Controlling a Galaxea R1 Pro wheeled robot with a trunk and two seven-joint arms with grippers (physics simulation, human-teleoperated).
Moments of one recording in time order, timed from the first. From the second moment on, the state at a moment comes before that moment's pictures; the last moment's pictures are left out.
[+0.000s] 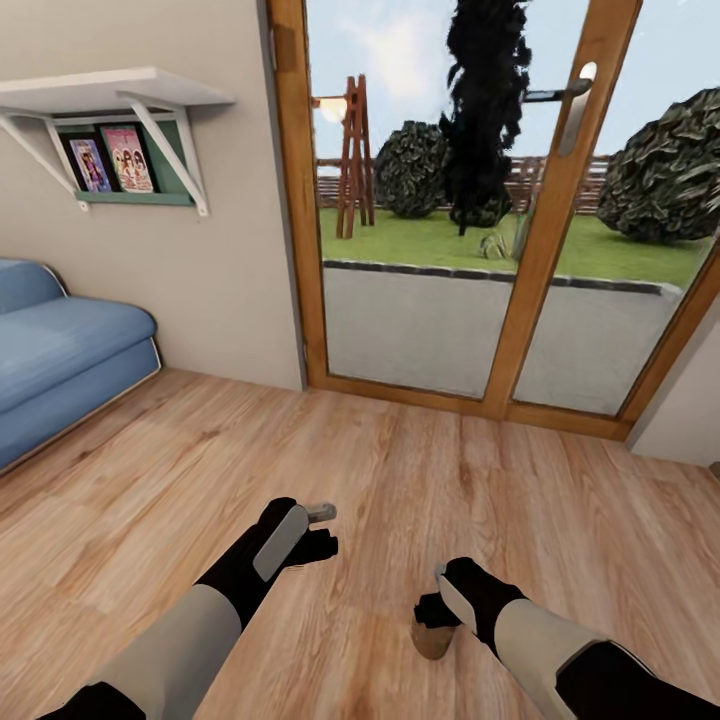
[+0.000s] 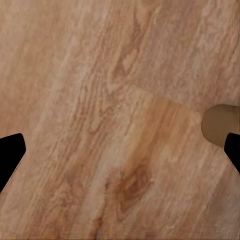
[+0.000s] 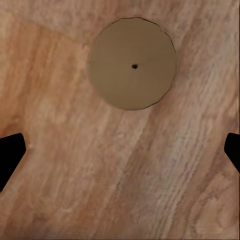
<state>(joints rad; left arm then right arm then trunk) -0.74 -0.13 -0.37 -0.72 0.84 0.82 0.61 -0.80 0.10 0.45 -0.14 -0.40 0.57 -0.11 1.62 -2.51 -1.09</state>
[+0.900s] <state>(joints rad) -0.74 -0.13 -0.37 -0.72 0.84 0.82 0.62 -0.80 0.09 0.28 -0.14 -0.40 0.57 -0.03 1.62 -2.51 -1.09</state>
